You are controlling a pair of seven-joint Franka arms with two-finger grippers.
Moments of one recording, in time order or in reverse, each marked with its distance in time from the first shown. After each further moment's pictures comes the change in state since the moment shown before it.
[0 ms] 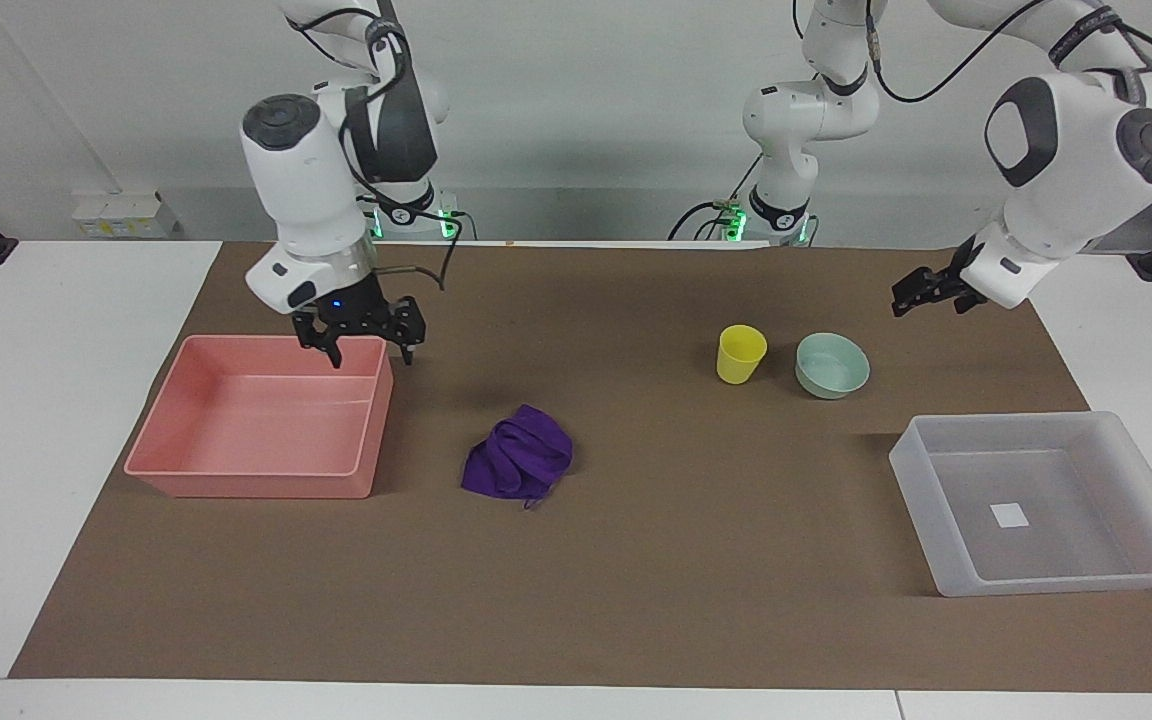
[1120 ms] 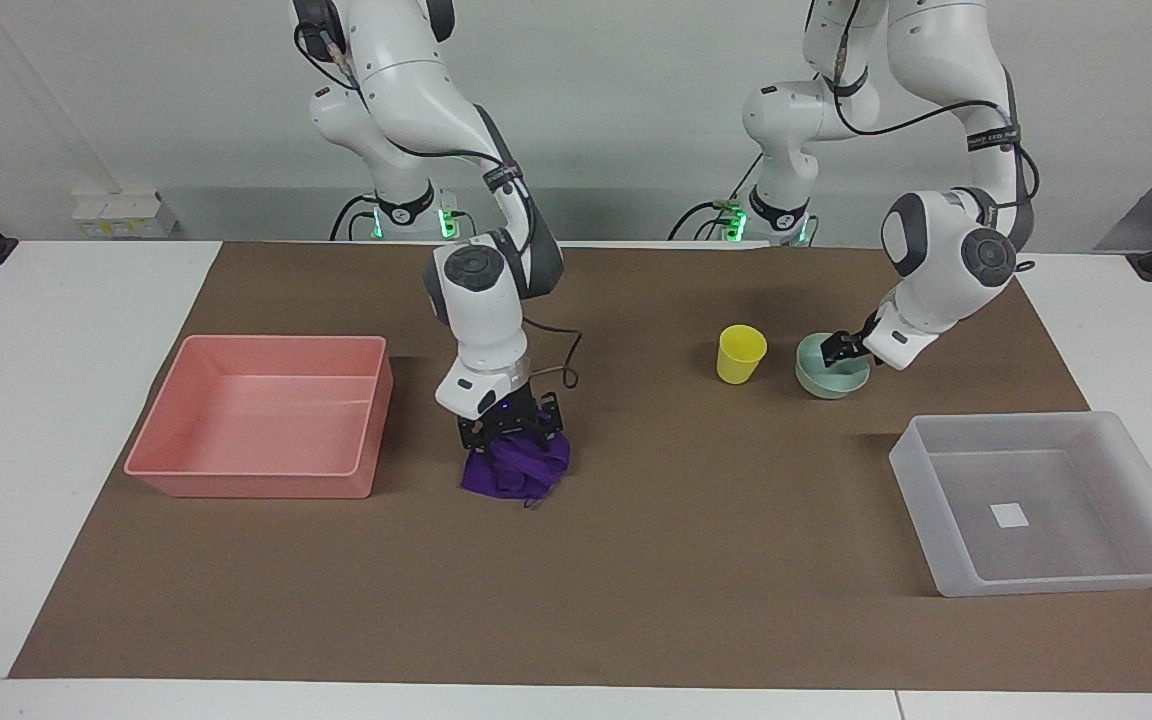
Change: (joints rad) left arm -0.017 0.034 -0.013 -0.400 -0.044 0.429 0.000; right arm 0.187 0.326 0.000 -0.005 0.041 0.443 0.038
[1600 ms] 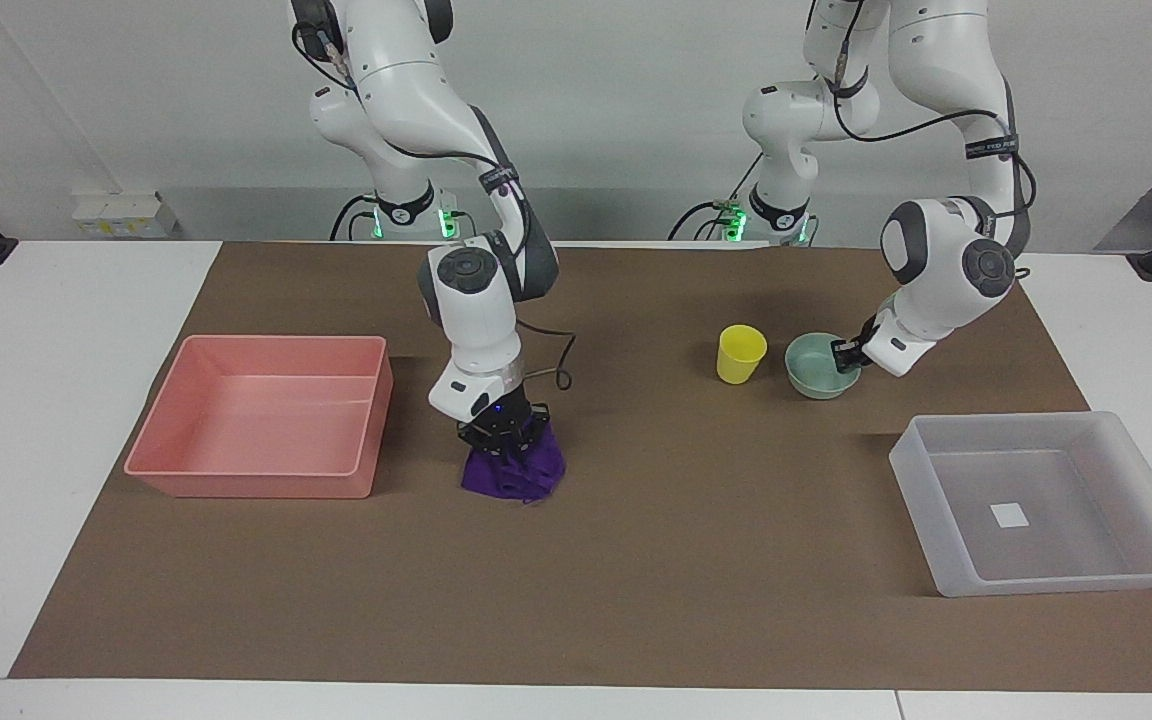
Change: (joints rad) left arm 0.003 0.013 0.005 0.062 -0.004 -0.076 0.000; right arm 0.000 -0.002 -0.002 0.004 0.000 -0.019 0.023
